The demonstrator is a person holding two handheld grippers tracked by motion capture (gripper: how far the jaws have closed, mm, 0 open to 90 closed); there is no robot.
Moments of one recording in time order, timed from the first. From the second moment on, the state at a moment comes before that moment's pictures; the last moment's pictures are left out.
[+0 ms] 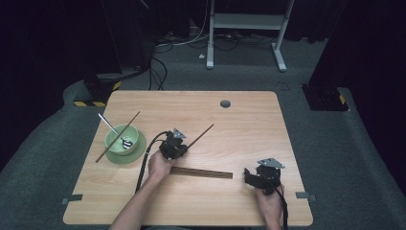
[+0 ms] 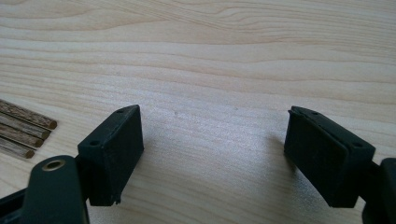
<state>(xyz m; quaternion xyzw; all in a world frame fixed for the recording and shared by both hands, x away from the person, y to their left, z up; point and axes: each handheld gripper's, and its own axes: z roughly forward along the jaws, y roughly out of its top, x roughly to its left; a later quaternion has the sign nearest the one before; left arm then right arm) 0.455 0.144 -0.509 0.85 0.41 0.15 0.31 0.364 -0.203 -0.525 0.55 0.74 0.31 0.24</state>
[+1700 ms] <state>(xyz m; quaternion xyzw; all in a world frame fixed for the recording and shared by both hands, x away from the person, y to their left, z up) 0.429 0.180 -0.470 0.83 0.40 0.15 0.36 0.364 -0.204 -0.525 0.55 0.74 0.31 0.24</state>
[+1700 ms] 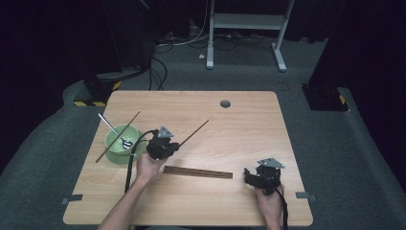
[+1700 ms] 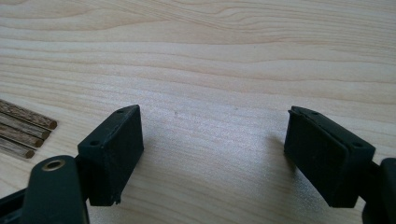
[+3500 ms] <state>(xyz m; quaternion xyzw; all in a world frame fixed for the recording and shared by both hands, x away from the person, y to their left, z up) 0.391 0.288 -0.427 0.78 0.47 0.19 0.36 0.364 -0.204 -0.525 0.55 0.74 0.31 0.24</state>
